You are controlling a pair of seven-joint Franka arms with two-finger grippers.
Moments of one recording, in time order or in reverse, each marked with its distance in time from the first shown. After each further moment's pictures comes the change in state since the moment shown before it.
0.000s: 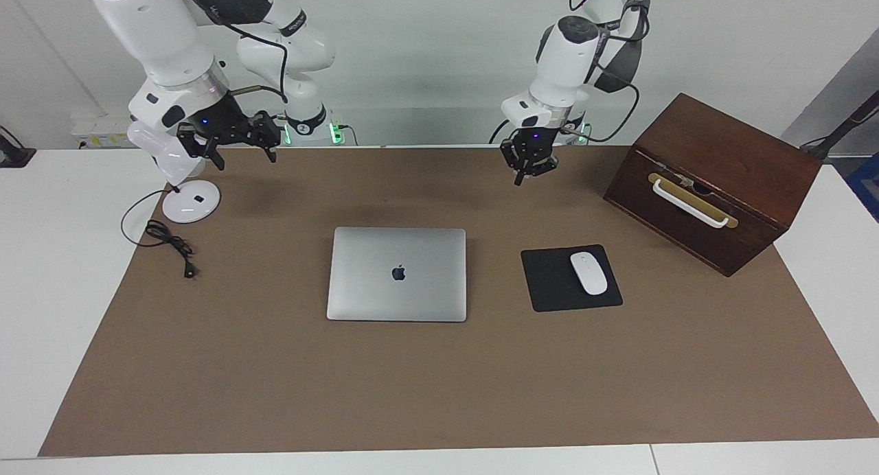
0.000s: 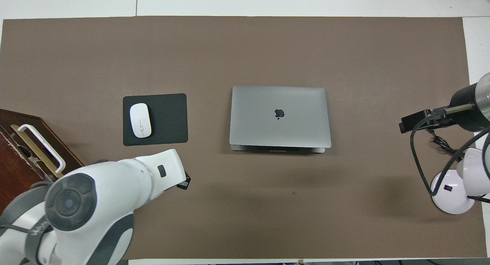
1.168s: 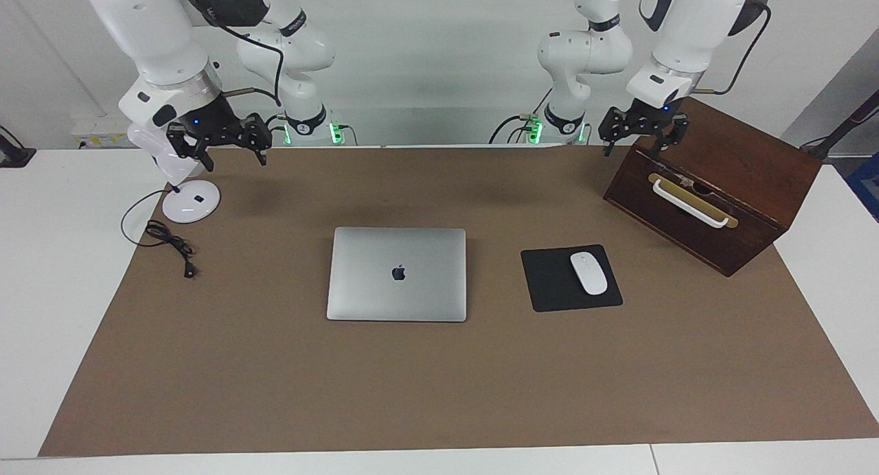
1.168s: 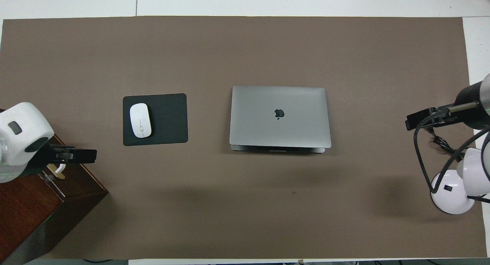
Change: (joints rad) left arm 0.396 -0.003 0.004 0.241 0.078 -0.312 0.012; right arm 0.000 0.000 0.000 0.000 -0.039 0.020 0.000
